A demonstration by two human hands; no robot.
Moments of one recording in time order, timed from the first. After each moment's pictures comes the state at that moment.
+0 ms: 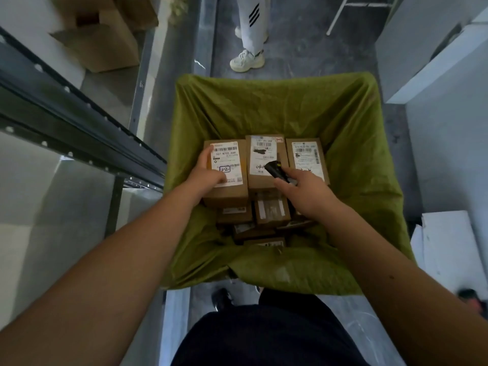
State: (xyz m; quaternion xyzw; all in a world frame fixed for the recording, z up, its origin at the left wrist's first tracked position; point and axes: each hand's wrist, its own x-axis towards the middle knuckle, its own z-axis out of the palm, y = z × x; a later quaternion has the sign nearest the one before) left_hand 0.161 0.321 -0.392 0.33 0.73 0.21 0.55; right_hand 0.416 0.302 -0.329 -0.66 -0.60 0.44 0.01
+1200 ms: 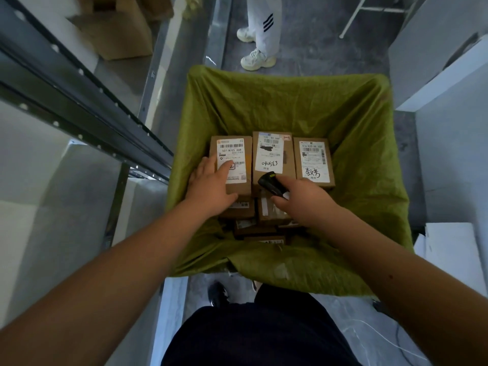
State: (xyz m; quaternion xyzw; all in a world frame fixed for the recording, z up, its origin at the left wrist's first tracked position) left_hand 0.172 0.271 -0.387 0.64 0.71 -0.06 0.28; right_hand 0.408 0.292 -0.343 -0.58 -0.73 0.35 -0.12
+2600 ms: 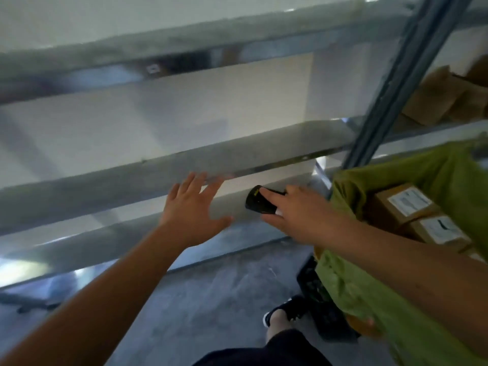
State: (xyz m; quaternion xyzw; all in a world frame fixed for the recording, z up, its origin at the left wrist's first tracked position) left_hand 0.279 -0.263 -0.237 0.20 0.98 0.02 0.05; right_hand 0.335 -0.006 -0.226 0.09 -0.99 0.04 -0.09
